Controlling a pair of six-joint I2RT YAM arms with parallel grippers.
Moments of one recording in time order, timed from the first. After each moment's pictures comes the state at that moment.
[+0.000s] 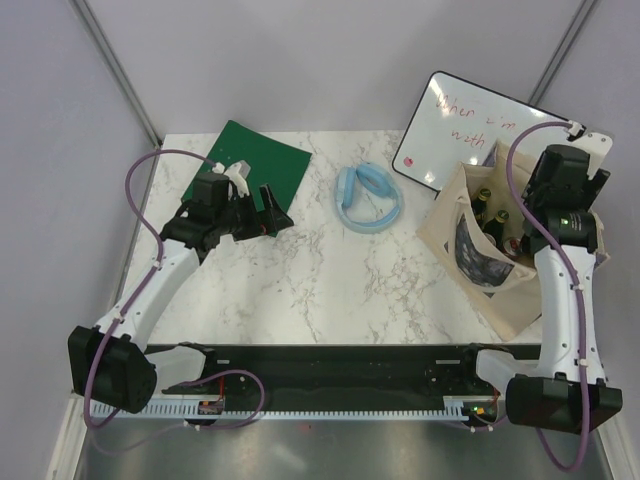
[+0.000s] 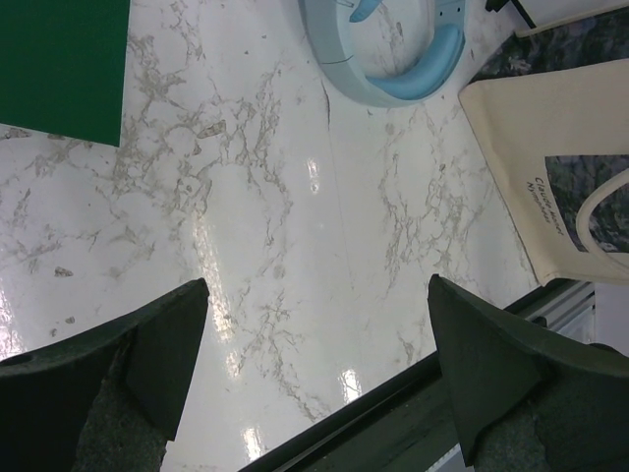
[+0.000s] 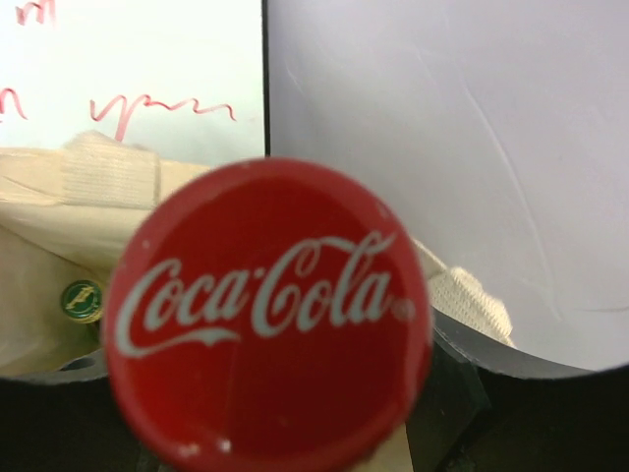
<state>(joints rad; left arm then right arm) -0.28 1.20 1.01 -0.47 0.33 -0.50 -0.15 1.10 1.32 -0.65 0.59 0.09</state>
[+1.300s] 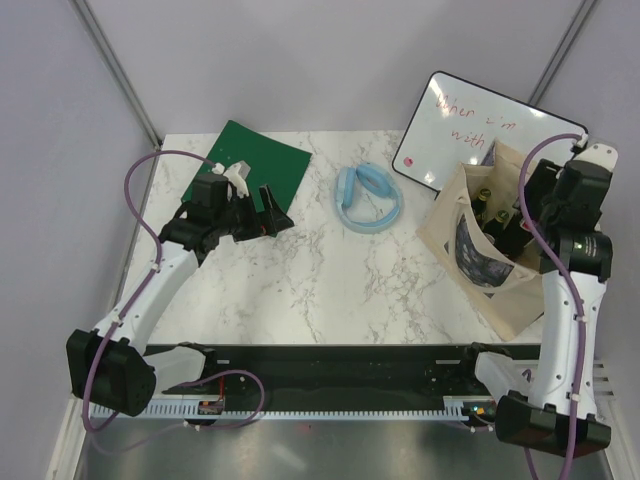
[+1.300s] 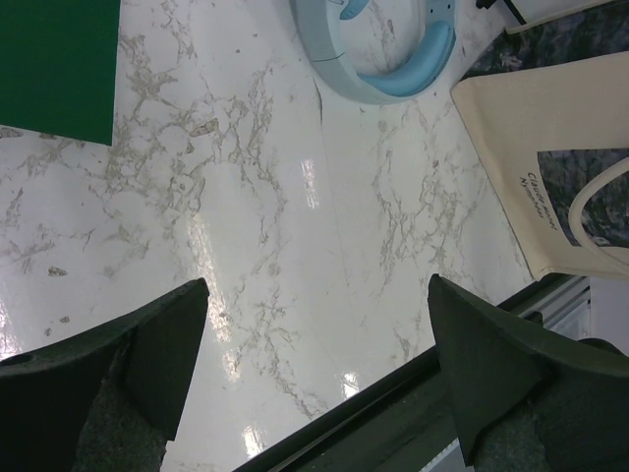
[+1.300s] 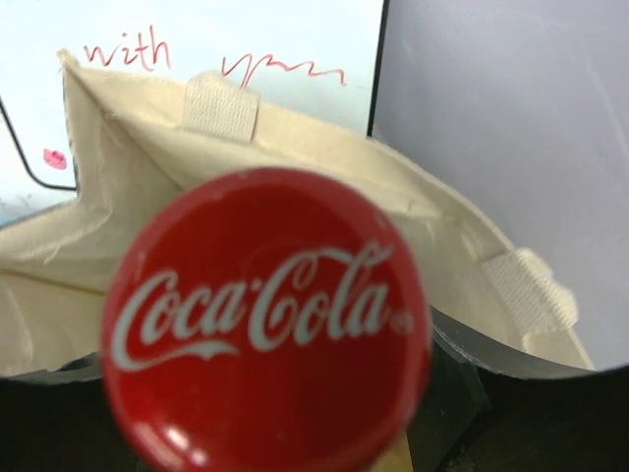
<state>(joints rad) -0.28 1.19 1.01 -0.47 0.35 -0.50 -0.25 1.01 1.34 -0.76 0.22 0.15</state>
